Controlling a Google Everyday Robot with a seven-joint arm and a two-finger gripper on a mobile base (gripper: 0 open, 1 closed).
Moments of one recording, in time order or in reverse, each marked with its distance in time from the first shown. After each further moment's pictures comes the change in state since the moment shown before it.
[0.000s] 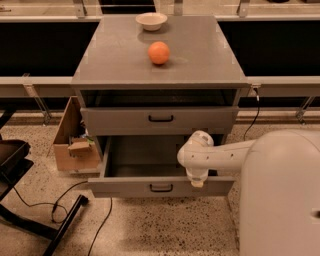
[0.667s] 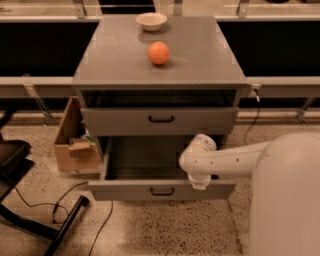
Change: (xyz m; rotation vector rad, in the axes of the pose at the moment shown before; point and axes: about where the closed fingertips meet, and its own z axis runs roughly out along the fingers) arm 0.012 0.023 -0.009 -0.007 0.015 0.019
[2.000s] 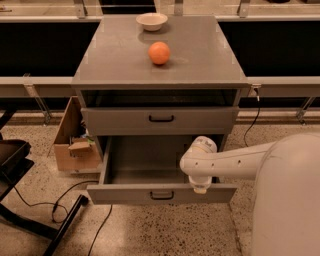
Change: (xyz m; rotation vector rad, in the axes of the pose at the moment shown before) arm 0.006 0.009 -0.004 -0.002 0.005 0.007
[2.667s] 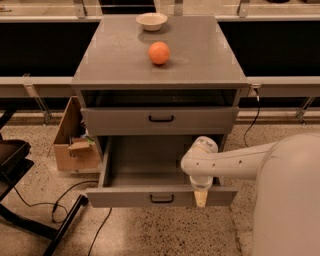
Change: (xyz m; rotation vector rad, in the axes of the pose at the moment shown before) arm 0.000 0.000 0.000 0.000 0.000 0.000
